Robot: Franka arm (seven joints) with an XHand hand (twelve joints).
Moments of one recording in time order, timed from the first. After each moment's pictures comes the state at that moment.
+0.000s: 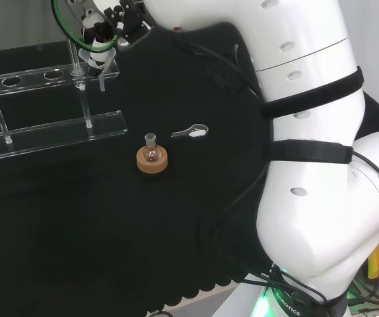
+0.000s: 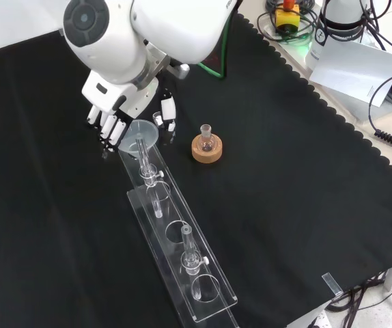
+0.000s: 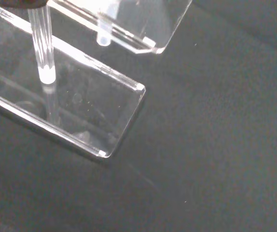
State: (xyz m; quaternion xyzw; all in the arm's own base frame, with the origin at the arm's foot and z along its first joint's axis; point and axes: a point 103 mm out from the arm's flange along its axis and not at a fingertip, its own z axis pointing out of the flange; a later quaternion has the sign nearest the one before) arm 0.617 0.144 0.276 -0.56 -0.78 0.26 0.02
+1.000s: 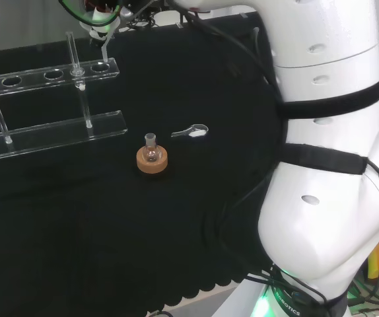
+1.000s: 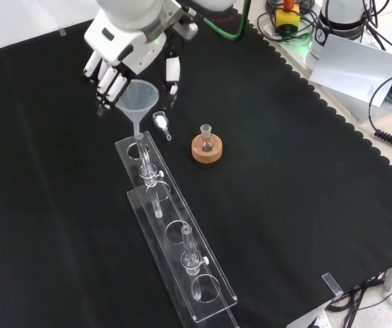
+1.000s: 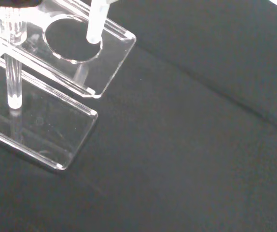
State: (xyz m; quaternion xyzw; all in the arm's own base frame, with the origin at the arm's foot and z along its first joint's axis) arm 0.589 0.131 0.361 -0.59 -0.77 0.26 -0.04
